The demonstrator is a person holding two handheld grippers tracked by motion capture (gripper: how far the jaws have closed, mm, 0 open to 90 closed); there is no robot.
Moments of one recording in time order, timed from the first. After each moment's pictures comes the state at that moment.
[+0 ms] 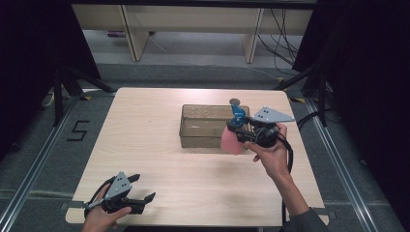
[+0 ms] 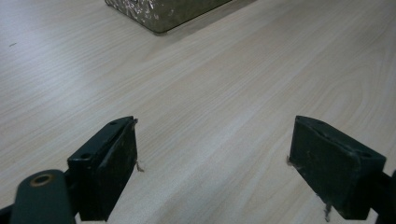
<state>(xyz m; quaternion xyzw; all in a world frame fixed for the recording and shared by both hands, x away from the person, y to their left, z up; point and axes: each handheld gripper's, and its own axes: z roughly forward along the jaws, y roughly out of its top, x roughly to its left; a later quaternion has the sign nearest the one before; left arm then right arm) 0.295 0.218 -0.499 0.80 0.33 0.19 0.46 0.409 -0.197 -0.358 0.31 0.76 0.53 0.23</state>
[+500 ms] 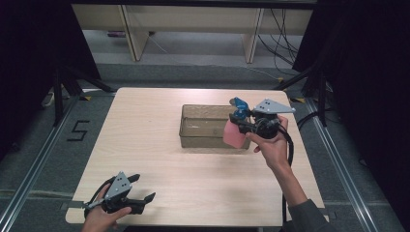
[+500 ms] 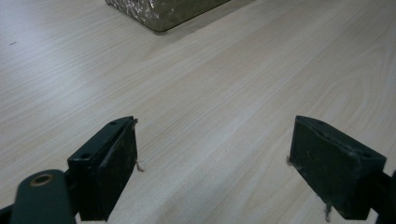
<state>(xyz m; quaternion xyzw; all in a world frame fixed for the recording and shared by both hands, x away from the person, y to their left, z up) 0.294 0.218 -0.499 0.80 0.33 0.19 0.46 0.431 -0.202 -0.354 0.33 0.75 0.52 0.24</state>
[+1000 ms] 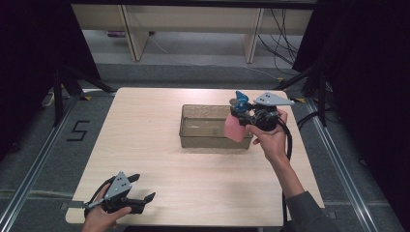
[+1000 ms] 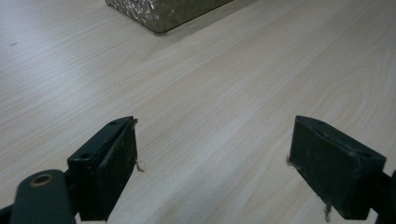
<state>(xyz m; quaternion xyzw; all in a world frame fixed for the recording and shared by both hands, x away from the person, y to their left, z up) 0.294 0.218 -0.498 0.80 0.33 0.19 0.46 0.452 -0.203 -0.351 0.34 0.74 0.52 0.25</state>
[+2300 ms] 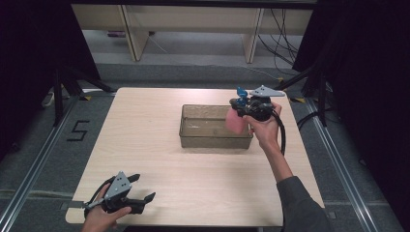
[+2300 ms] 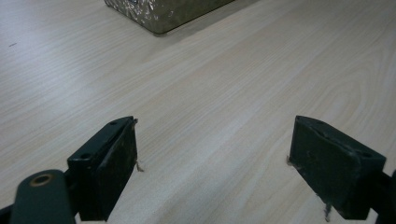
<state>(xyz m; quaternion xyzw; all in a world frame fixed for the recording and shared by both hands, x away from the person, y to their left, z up) 0.294 0.218 -0.498 0.80 0.33 0.19 0.46 0.501 -0.204 -0.375 0.40 0.74 0.48 0.25</state>
